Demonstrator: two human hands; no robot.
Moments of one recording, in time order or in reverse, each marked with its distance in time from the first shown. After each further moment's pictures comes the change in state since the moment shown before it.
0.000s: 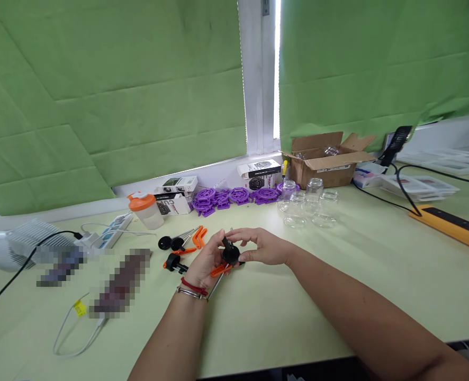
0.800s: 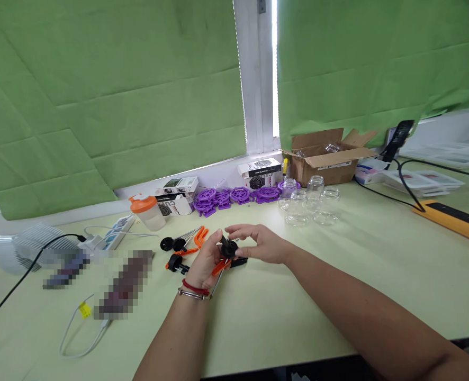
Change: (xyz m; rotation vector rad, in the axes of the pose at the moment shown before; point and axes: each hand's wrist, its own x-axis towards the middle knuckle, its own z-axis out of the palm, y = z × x) left_hand -0.002 0.000 0.002 -0.008 0.058 0.136; right_hand 0.002 -0.008 0.006 0.010 0.078 -0.001
